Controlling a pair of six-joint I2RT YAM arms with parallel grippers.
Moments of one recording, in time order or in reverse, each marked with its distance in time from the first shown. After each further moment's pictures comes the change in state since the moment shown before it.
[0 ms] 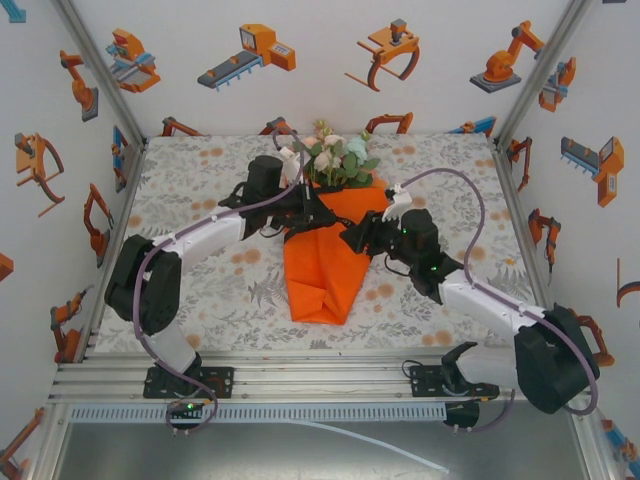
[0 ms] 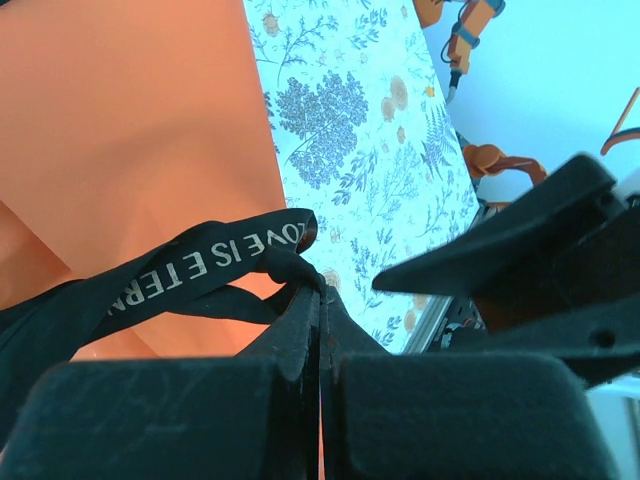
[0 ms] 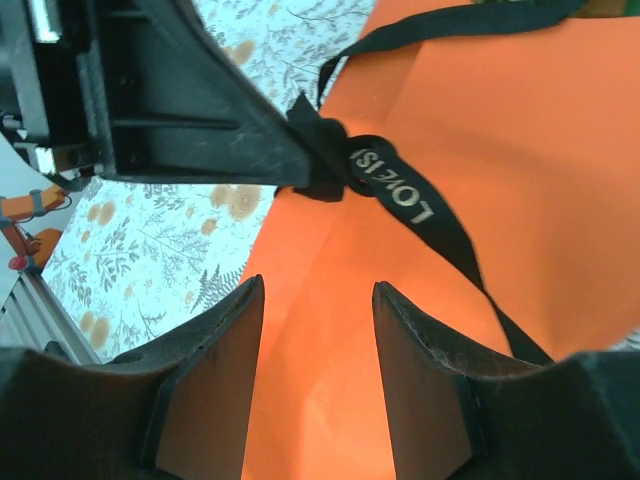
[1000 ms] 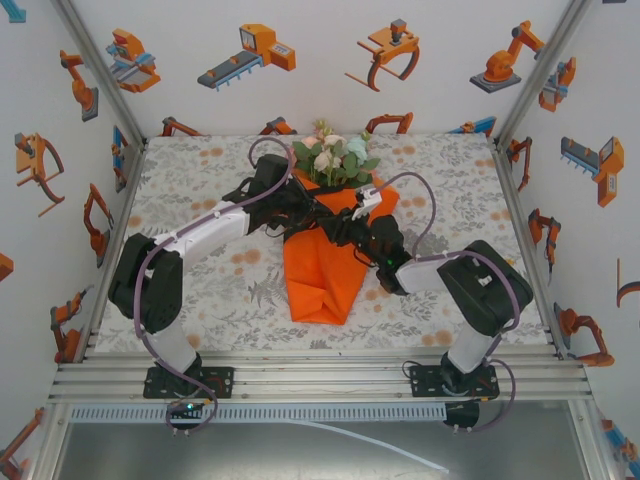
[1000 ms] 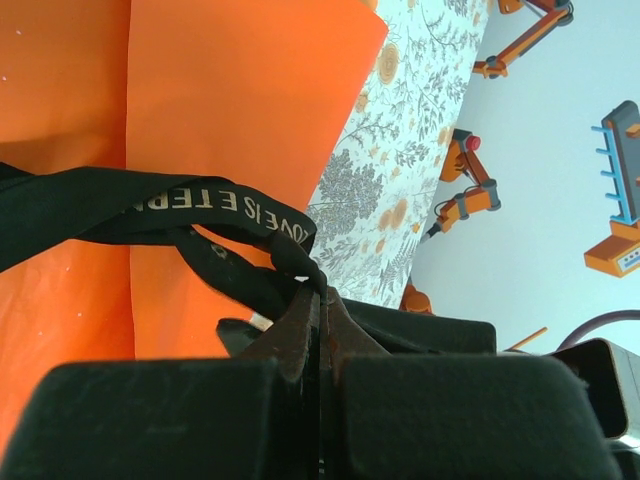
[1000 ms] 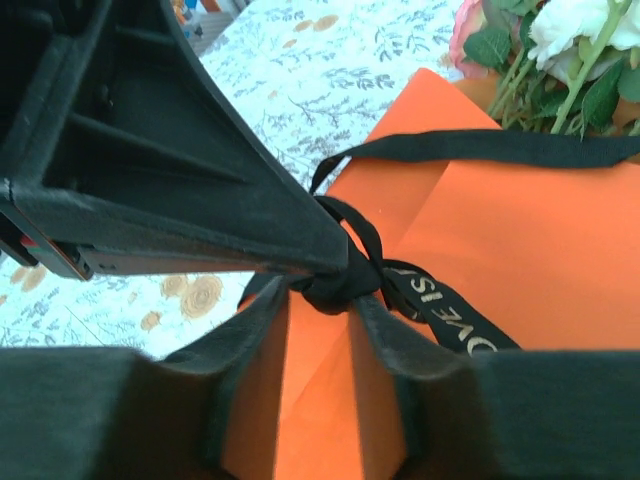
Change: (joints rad) left arm -0.026 0.020 0.079 -0.201 -0.321 -0.541; right arm 0.085 0.495 0.042 0.668 0.148 -0.102
